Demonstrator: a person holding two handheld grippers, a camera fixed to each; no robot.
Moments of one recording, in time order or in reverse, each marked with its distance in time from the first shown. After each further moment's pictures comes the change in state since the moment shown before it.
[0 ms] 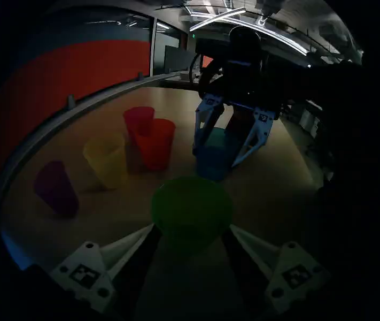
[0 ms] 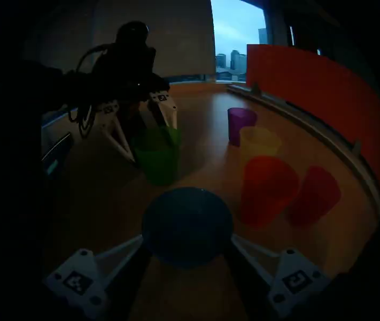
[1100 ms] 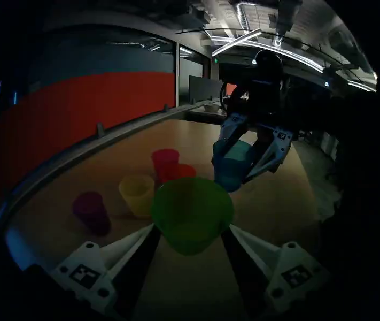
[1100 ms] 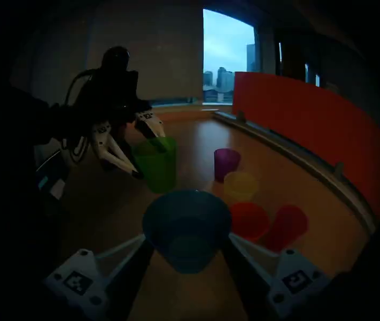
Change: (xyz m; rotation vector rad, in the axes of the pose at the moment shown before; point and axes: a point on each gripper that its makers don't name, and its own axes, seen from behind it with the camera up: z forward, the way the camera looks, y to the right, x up) left arm 0.066 -0.007 -0.050 0.180 0.185 -0.032; right arm 0.076 -0.005 -0.046 -0.110 0.137 -0.002
